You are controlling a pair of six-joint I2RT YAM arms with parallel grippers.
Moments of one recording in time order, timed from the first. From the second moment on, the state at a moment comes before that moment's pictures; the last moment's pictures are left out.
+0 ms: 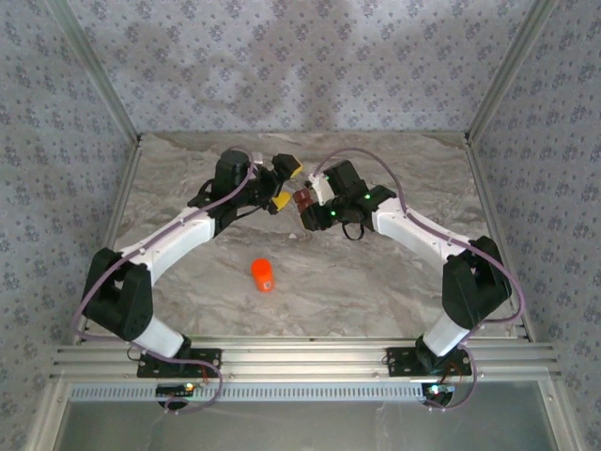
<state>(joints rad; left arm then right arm) -0.51 1.53 1.10 0.05 0.44 -1.37 0.61 1.62 1.27 -0.52 -0.26 0.12</state>
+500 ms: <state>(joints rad) -0.53 1.57 1.10 0.11 0.45 -1.43 0.61 1.63 1.27 -0.52 -0.25 0.14</state>
